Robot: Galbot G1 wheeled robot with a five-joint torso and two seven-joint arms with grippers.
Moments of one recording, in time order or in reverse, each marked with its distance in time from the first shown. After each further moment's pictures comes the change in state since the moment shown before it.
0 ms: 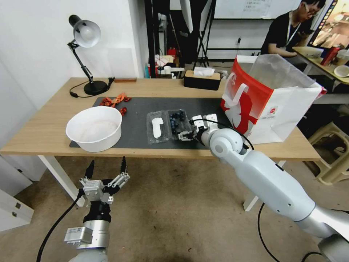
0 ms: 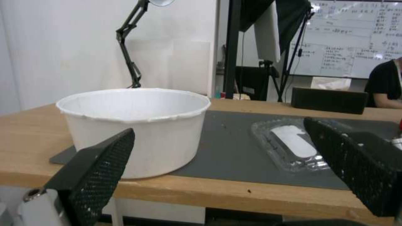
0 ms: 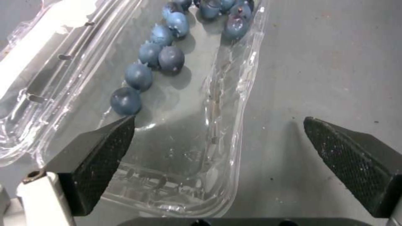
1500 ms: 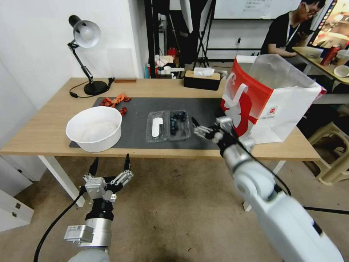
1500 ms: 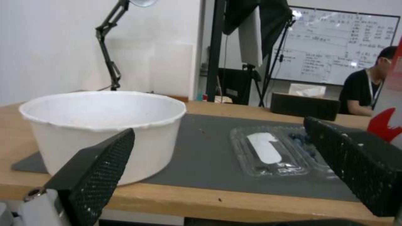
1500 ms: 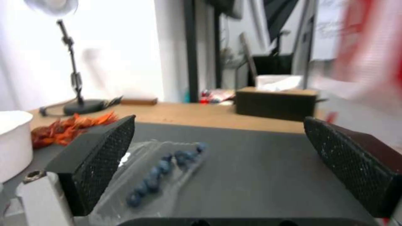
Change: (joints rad) left arm -0.013 0.027 0.031 -0.029 -0.051 0.031 0.032; right arm -0.753 0.086 0.505 0.370 -0.680 0.704 -0.328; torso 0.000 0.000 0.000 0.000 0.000
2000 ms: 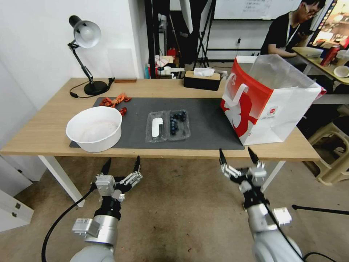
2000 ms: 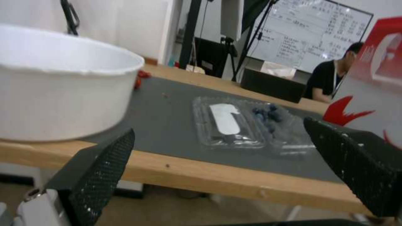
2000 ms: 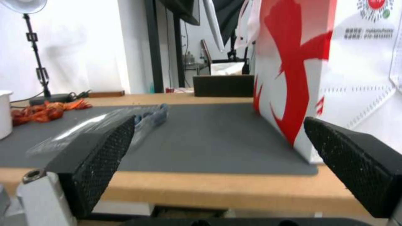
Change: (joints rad) left arm -0.086 0.077 0.088 0.009 -0.210 0.136 -0.030; right arm -0.477 0.217 0.174 0.070 -0.216 0.303 -0.097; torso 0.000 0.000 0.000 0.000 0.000
